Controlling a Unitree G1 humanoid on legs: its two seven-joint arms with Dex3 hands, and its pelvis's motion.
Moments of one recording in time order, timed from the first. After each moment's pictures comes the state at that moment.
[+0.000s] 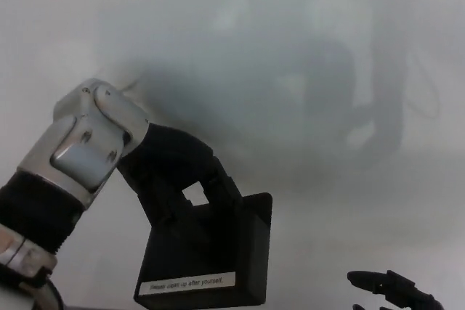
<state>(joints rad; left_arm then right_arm) -0.77 0.45 -0.42 0.32 0.14 0.58 -1.48 -0.03 -0.13 -0.05 1.02 -0.08 -0.76 0.01</state>
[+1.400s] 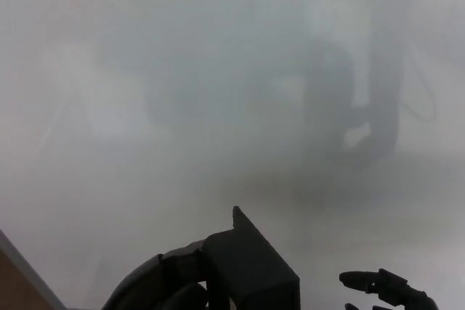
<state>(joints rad) 0.18 -0.06 0.21 -0.30 -0.49 0.86 -1.24 -0.04 -0.12 -0.03 1.02 -0.08 -0.76 0.01</state>
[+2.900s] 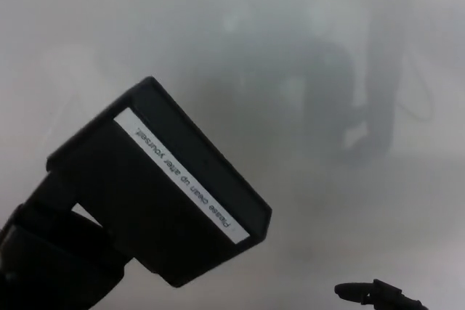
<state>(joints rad) 0.10 -0.02 0.52 -0.49 -1.06 0.78 -1.04 -0.04 -0.12 -0.01 1.06 -0.09 -0.76 0.01</state>
